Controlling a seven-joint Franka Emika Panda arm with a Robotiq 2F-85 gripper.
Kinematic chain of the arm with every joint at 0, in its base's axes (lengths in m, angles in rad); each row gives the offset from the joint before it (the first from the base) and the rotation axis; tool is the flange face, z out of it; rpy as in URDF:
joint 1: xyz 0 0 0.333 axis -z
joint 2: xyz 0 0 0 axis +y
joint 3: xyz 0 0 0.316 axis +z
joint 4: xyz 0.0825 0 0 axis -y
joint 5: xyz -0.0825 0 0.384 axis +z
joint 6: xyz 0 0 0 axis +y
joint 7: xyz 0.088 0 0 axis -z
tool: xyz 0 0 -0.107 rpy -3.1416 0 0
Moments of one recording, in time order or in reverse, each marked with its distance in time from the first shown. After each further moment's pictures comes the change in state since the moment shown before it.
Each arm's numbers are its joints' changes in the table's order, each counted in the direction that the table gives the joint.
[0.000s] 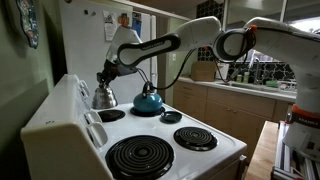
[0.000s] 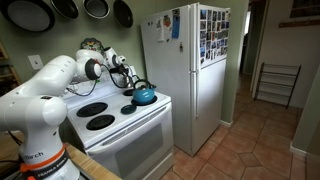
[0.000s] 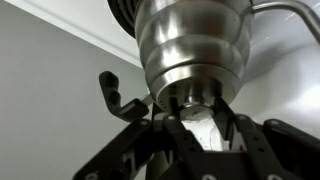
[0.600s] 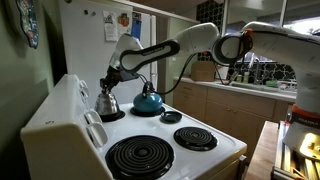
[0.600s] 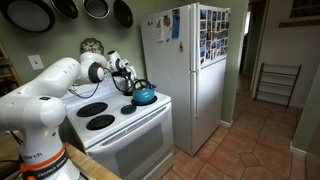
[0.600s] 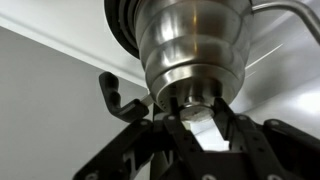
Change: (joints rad) arm 0.052 0.046 0.067 0.007 0.009 -0.019 -0.036
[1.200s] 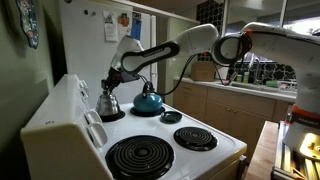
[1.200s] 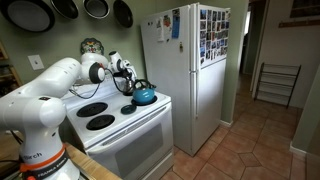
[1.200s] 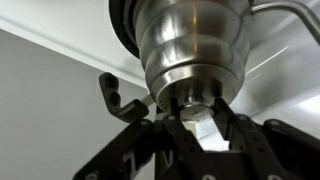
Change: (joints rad) arm 0.015 0.006 0.006 -0.008 0.003 -0.015 0.000
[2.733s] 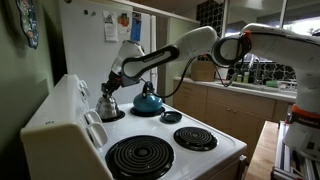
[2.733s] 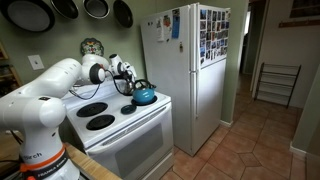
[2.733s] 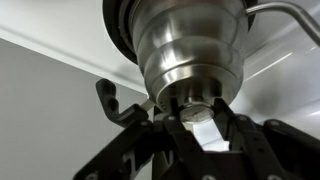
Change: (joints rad) arm 0.002 0.012 0.003 -0.039 0.000 -0.076 -0.004
